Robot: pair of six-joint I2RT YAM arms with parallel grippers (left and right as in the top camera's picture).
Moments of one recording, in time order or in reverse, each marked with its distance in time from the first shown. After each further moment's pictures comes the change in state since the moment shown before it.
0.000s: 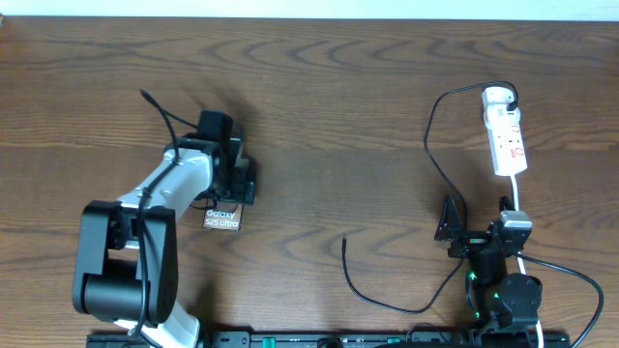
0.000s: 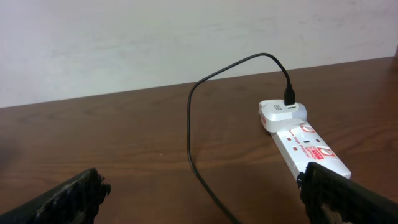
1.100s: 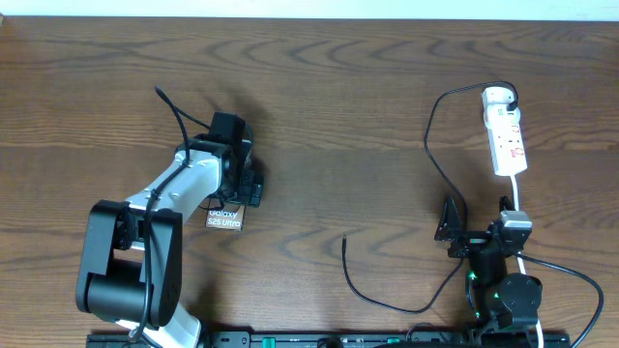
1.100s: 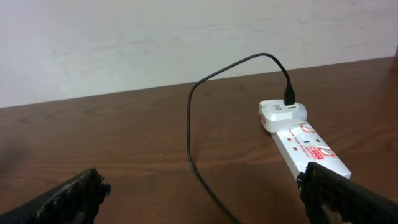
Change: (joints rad) left arm -0.041 0.000 -0.001 0.004 -0.031 0.000; right arm 0.000 0.000 0.000 0.000 0.000 0.000
